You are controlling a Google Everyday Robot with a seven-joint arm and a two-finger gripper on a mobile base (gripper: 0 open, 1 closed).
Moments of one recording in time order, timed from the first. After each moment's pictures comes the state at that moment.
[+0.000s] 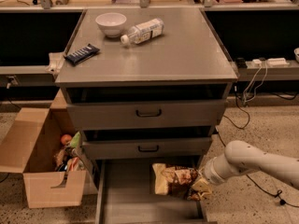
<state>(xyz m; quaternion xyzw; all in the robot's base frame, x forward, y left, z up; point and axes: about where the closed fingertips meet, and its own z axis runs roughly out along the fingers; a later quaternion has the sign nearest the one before) 0.484 -0.223 0.421 -0.47 0.85 0.17 0.15</state>
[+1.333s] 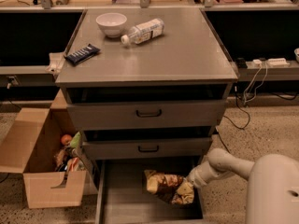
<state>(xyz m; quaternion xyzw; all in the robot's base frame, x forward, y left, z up) 0.522 -0.181 0.271 -0.41 0.86 0.29 0.12</state>
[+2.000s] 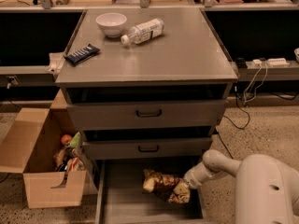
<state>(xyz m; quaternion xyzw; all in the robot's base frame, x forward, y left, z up) 0.528 -0.164 0.239 -0.40 0.86 0.31 0.10</state>
